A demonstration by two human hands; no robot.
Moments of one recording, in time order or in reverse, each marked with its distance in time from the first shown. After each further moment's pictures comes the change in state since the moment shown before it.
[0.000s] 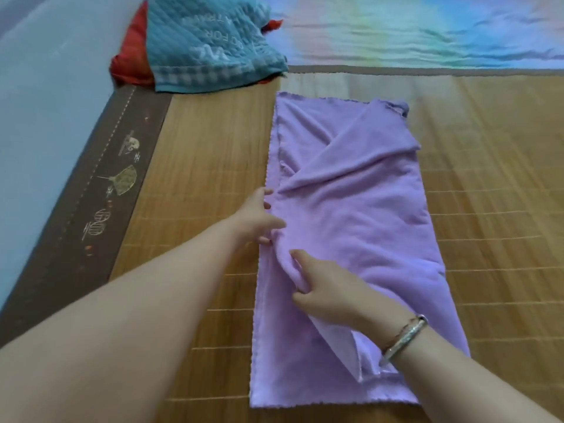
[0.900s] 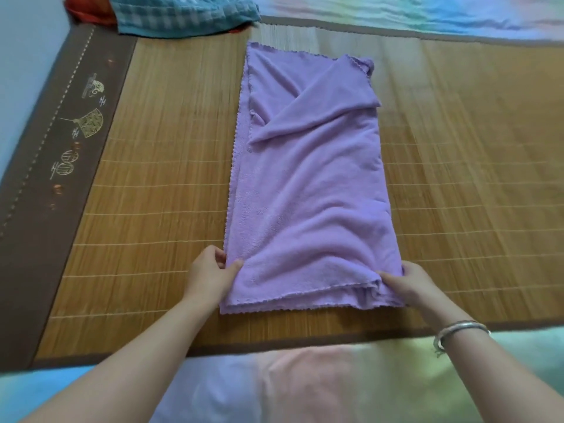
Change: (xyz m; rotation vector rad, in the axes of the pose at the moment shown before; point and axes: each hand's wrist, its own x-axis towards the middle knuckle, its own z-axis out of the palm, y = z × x) left_hand -0.135 -0.135 0.059 0.276 0.353 -0.097; right_hand -0.141 0.161 0.032 0.492 0.345 0.797
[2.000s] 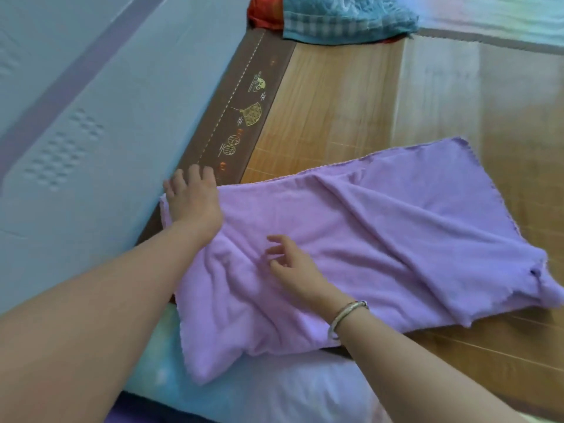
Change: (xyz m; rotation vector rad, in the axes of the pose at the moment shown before) left_hand 0.065 -0.090 -0.215 0.801 0.472 -0.011; right_hand -0.142 -0.191 0.277 -0.002 -0.682 -0.723
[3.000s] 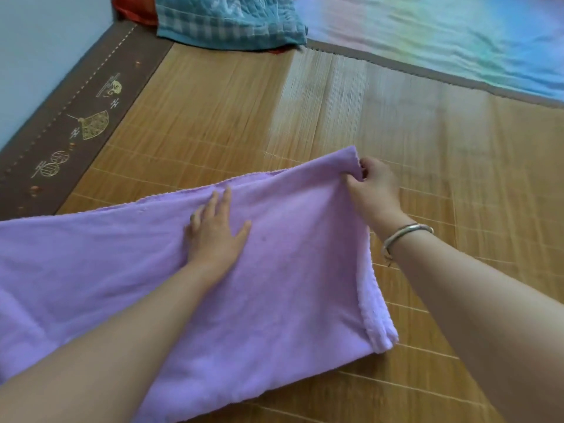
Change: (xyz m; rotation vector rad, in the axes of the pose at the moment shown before) left_hand -0.016 0.313 0.042 -0.510 -0.202 0.081; right_hand 0.035 0.073 -0.408 -0.339 0.718 0.017
